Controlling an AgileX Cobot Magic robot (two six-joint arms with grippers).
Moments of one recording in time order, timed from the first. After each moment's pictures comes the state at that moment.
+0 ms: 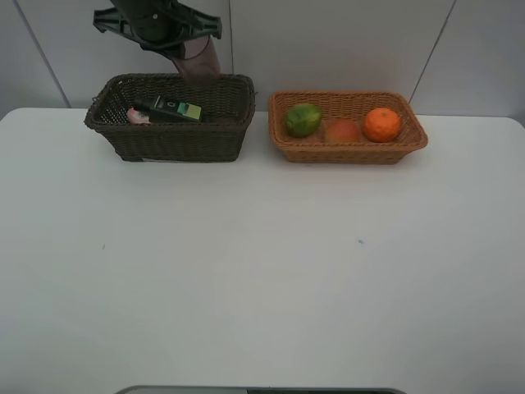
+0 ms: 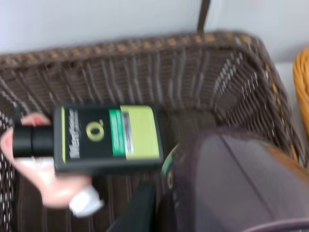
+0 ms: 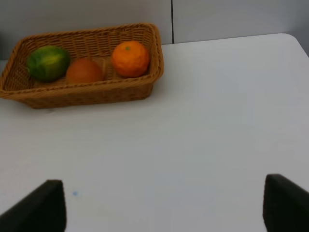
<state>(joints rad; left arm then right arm) -0.43 1.93 -1.57 0.39 0.51 -0.55 -0.06 -0.01 -0.53 -0.02 1.06 0.02</state>
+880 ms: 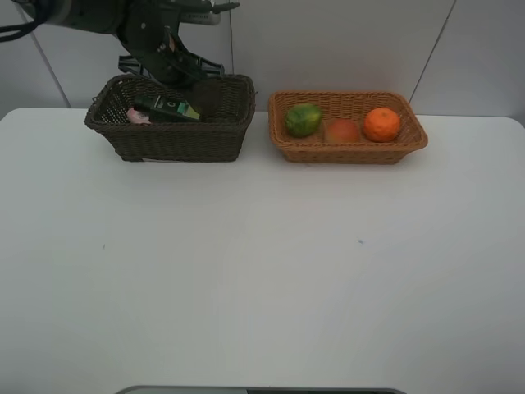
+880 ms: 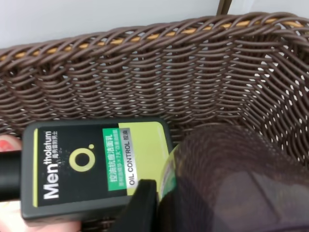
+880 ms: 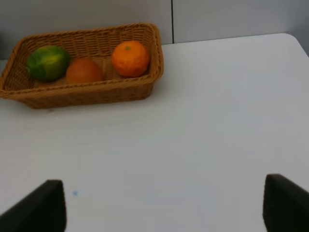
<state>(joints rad) -0.39 2.13 -1.57 0.41 0.33 -0.53 -0.06 -0.01 -0.53 -0.02 1.06 0.02</state>
